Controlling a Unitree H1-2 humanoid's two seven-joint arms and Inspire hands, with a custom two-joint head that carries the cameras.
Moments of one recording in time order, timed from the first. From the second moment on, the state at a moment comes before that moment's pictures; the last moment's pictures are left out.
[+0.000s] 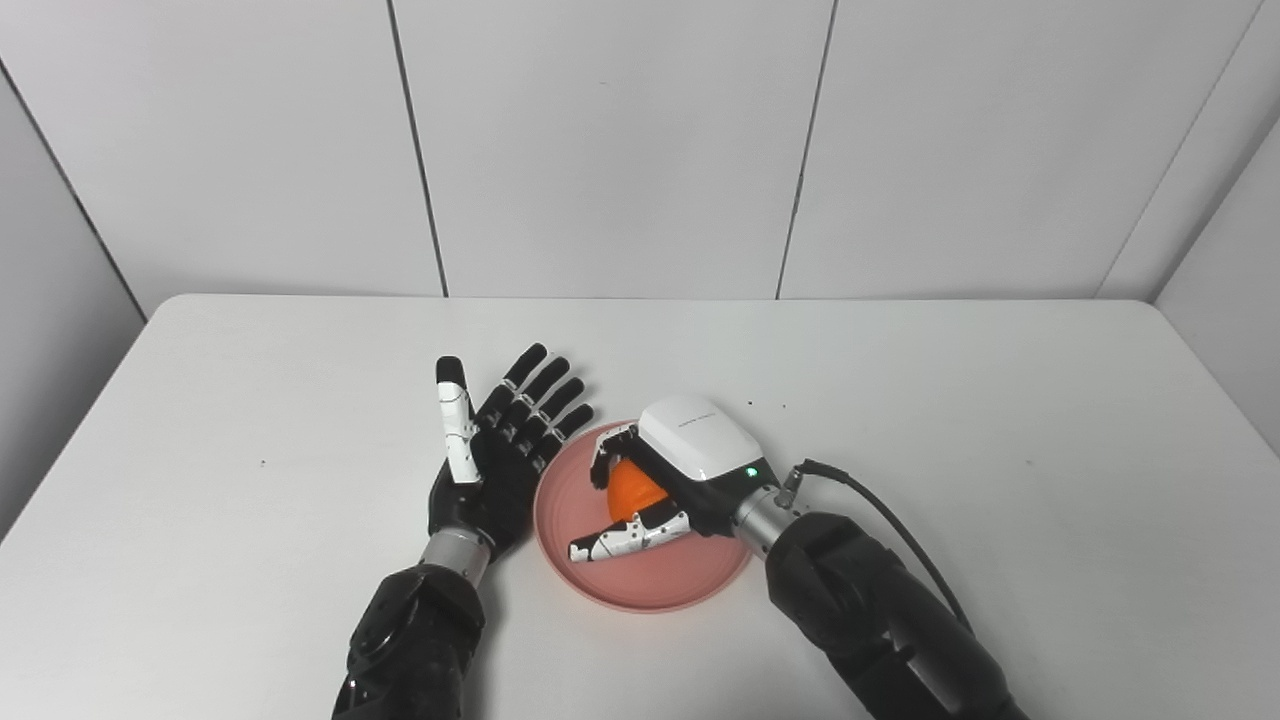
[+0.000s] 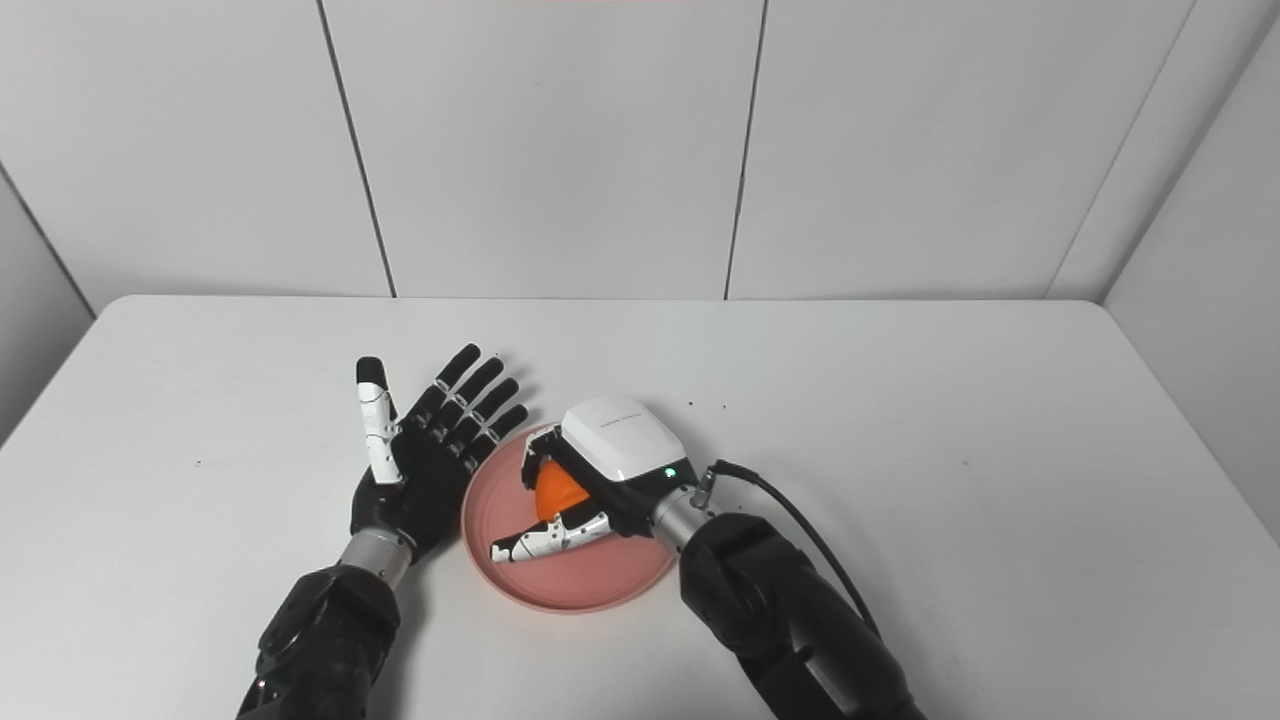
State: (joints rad) left arm -0.30 -0.14 0.13 0.14 -0.53 0.34 -0.12; right arm -0.48 -0.20 0.51 0.11 -0.87 -0.01 0.20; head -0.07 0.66
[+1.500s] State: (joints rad) left arm -0.31 -0.13 0.14 0.15 -0.54 0.34 -0.12; right arm -0.48 -0.21 0.44 0.10 -0.83 -0.11 0.07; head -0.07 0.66
